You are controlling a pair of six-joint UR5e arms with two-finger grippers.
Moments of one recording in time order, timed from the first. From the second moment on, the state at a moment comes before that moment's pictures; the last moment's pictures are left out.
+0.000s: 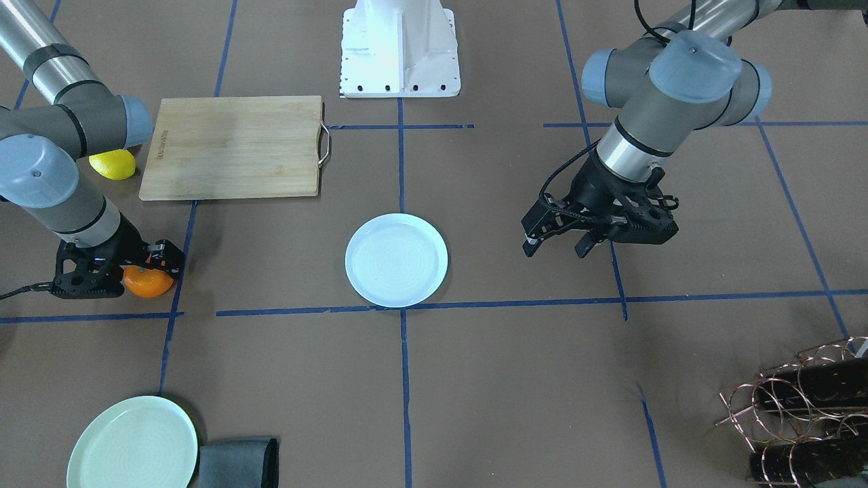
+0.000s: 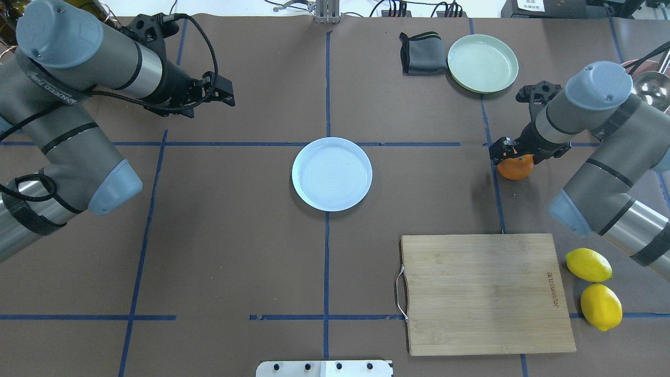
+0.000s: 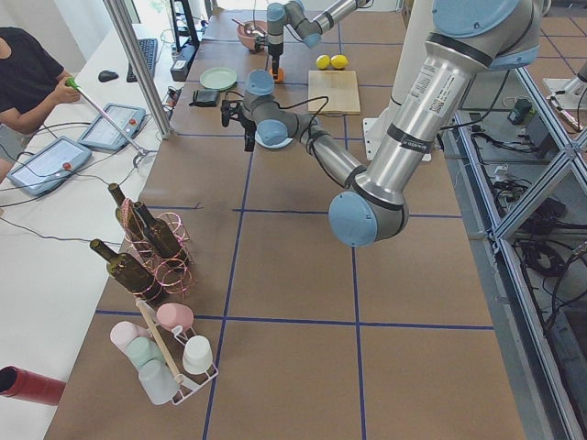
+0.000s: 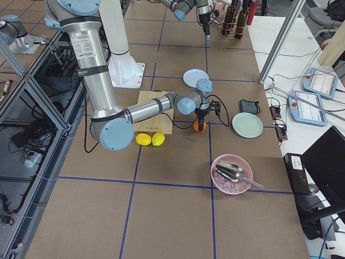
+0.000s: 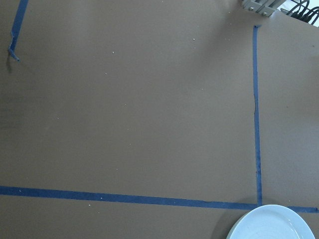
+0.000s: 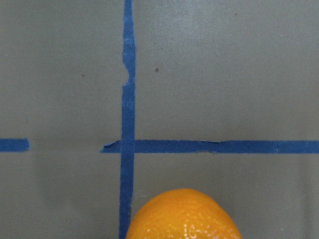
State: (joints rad) left arm -0.86 -2.07 -1.68 -2.02 -2.04 -1.26; right arm 0.88 -1.31 1.56 -1.27 2.07 0.87
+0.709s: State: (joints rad) left arm -0.88 -2.07 -1.68 -2.02 -2.06 -1.25; right arm 0.88 -1.31 1.58 -1.27 2.08 0.87
